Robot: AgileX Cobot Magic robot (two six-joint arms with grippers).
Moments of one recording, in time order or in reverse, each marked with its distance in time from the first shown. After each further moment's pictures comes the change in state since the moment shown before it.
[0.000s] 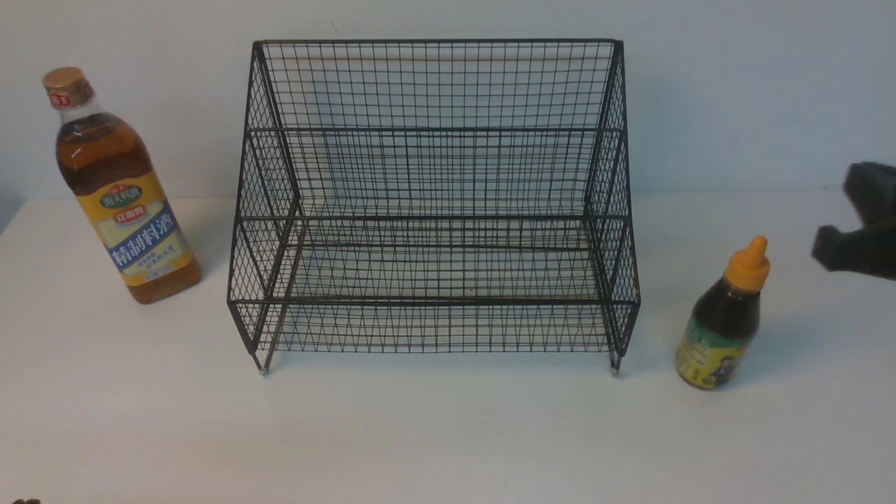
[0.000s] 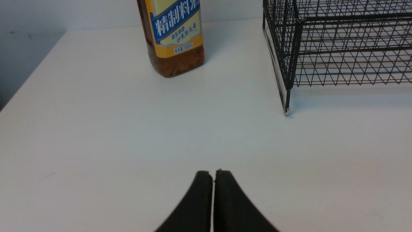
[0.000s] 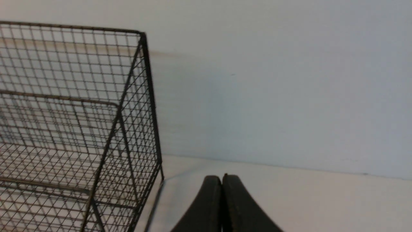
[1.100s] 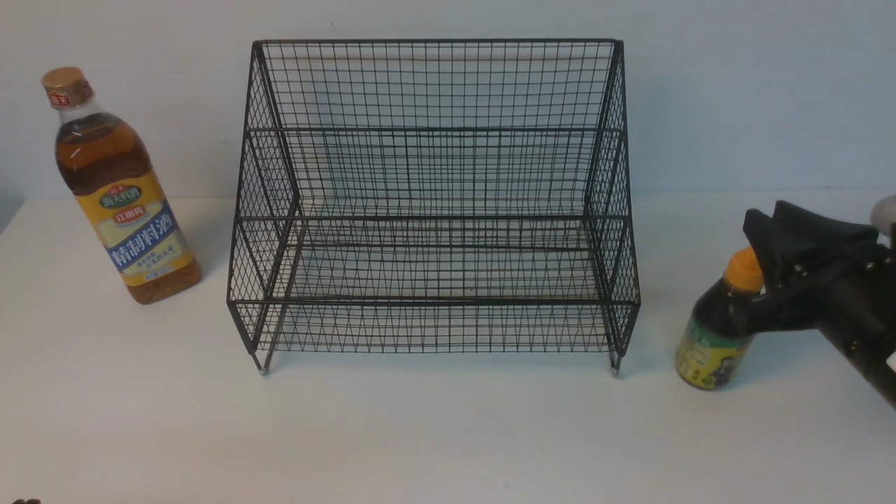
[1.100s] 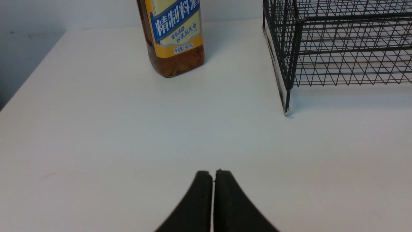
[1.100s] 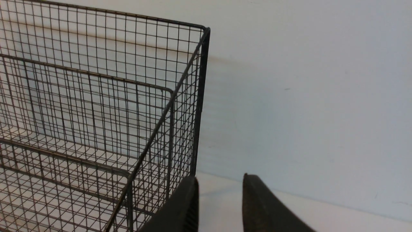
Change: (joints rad) right arm 0.048 0.244 0.172 -0.272 -0.556 0.173; left arm 0.000 0.000 0.000 0.000 0.000 0.000
